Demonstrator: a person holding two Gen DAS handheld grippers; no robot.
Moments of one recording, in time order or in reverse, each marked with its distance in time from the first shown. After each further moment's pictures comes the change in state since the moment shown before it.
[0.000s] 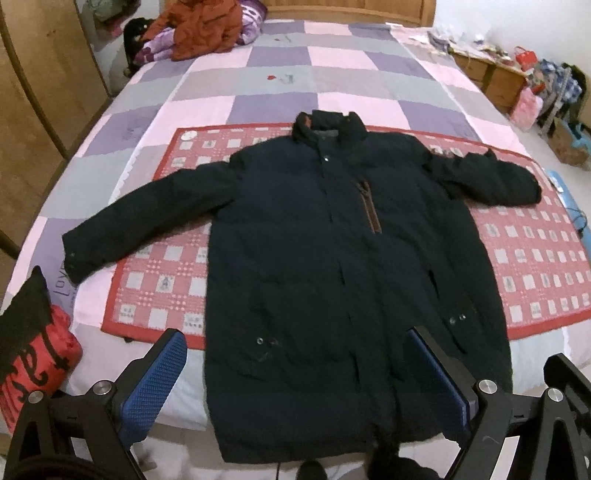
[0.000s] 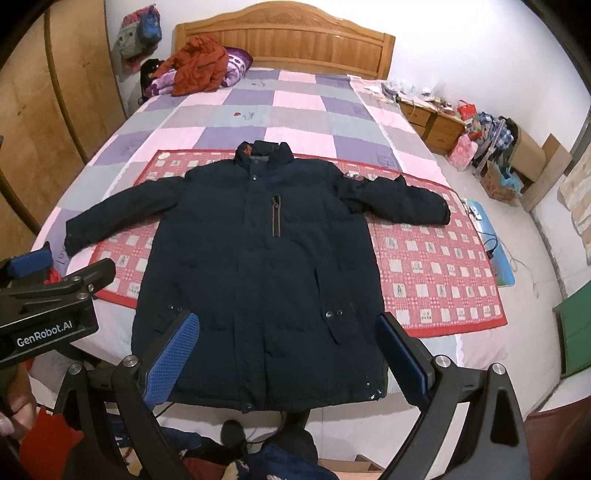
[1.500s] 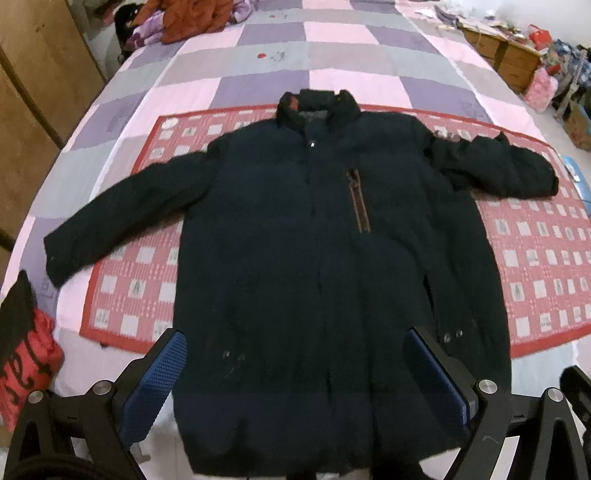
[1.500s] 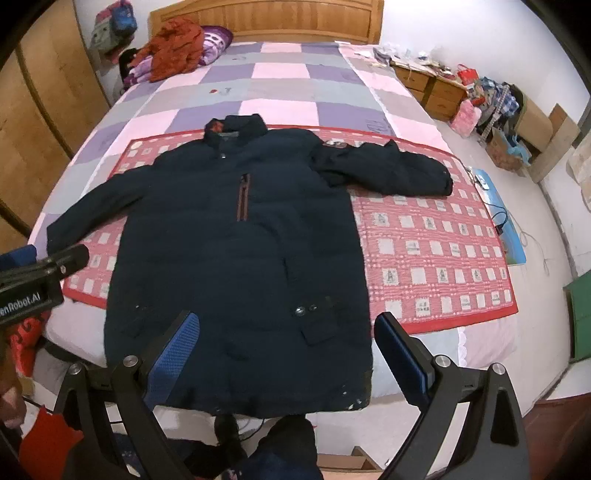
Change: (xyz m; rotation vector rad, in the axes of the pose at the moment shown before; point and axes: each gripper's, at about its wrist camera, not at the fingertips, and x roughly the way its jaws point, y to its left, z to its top) left arm 0.066 -0.078 0.041 0.008 0.072 0.045; right arm 0.087 -0.105 0.024 0.066 0.120 0.042
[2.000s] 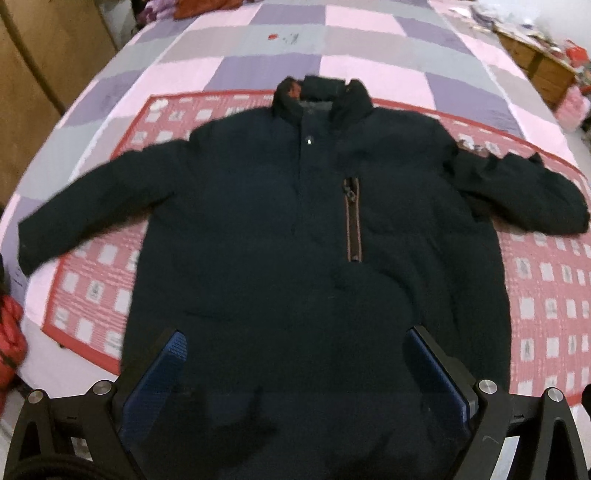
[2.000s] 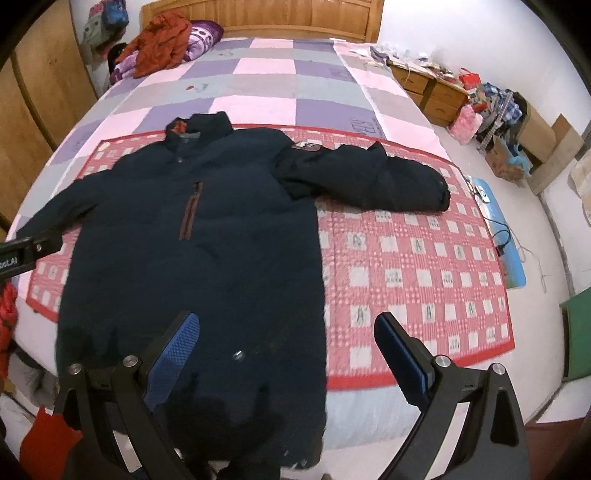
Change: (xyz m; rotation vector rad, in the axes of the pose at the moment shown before) left arm 0.105 -0.055 0.055 -0.129 0.061 0.039; right arm 0.106 -0.093 0.059 -0.039 0.001 -0.024
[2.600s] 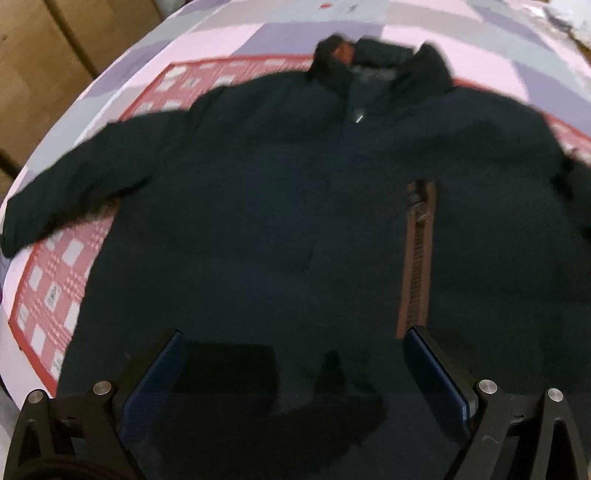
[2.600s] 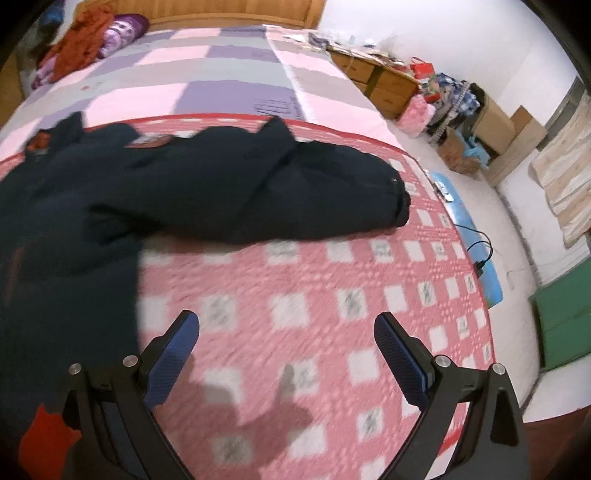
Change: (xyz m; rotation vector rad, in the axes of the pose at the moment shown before) left arm 0.183 -0.023 0.034 -0.121 0.001 0.197; right arm 0.233 -0.173 0.087 0.073 -0.006 -0.239
